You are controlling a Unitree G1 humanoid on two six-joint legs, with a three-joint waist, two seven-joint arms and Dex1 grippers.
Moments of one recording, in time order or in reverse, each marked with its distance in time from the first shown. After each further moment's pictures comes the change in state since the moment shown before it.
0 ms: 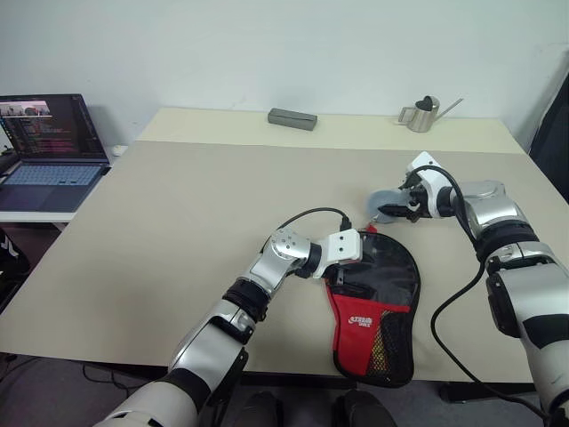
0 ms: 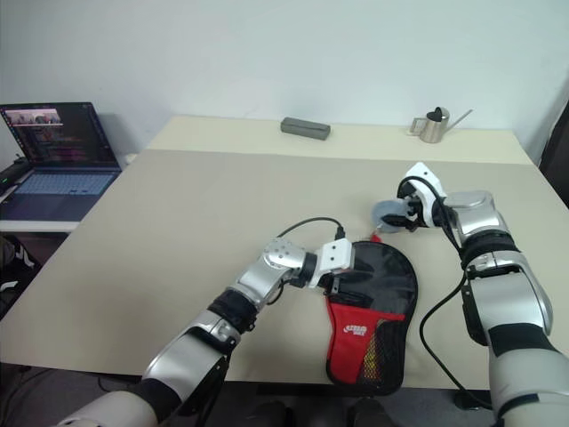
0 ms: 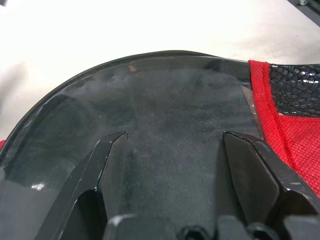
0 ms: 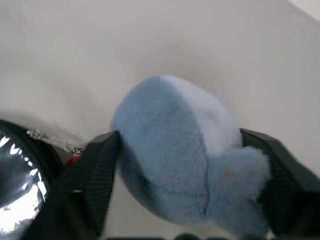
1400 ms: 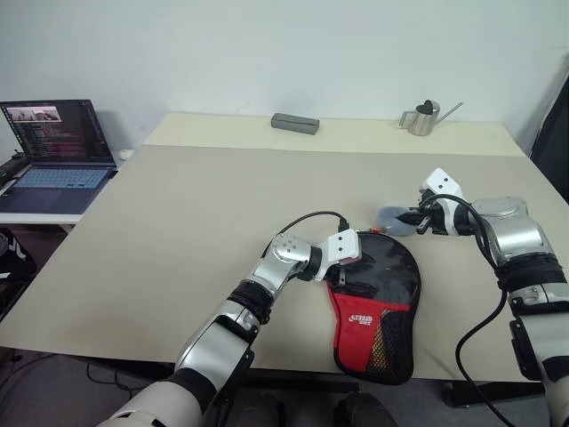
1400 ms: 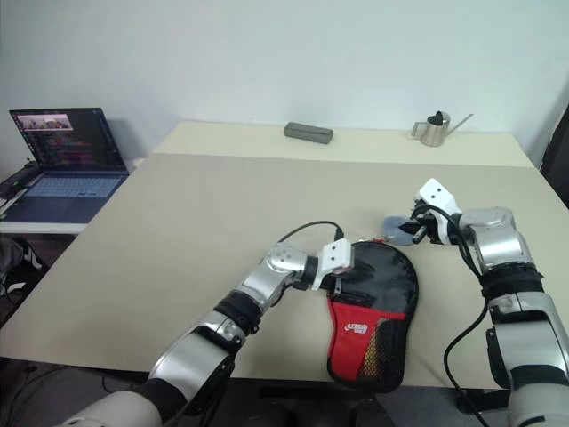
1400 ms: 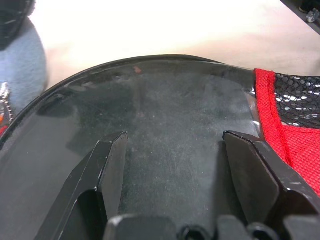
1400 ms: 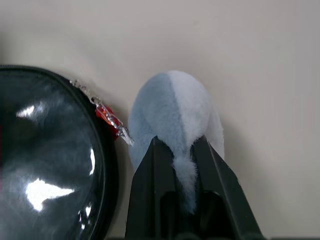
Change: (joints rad) left arm -0.012 -0.037 0.031 0.142 -0.021 -0.051 0.030; right arm 0.334 -0.131 -0.043 -0.563 0.037 0.239 0.084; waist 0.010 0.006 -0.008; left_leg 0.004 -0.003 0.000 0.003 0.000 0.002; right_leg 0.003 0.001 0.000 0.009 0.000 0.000
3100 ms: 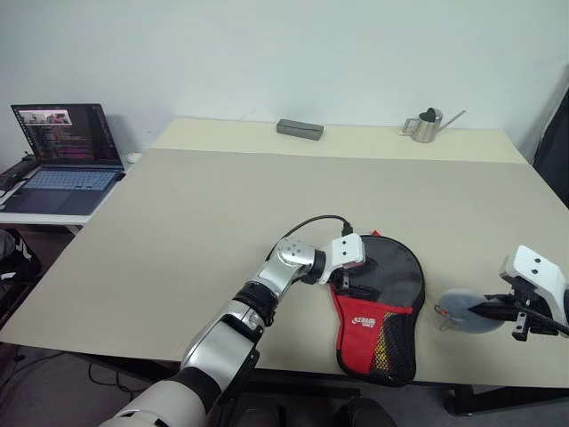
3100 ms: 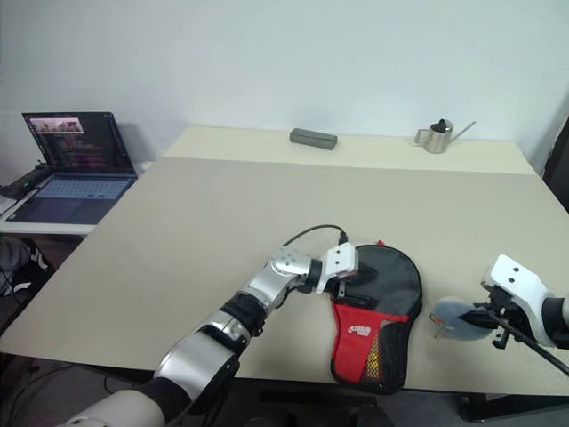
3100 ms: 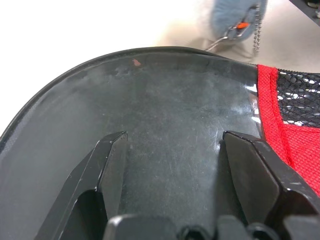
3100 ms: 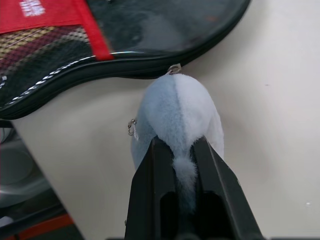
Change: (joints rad) left arm -0.011 -0.028 -0.003 0.071 0.022 -0.053 0.017; right arm 1.019 -0.435 -0.504 -1.069 0.364 0.448 0.100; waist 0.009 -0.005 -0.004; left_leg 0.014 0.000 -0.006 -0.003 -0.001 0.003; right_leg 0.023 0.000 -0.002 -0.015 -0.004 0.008
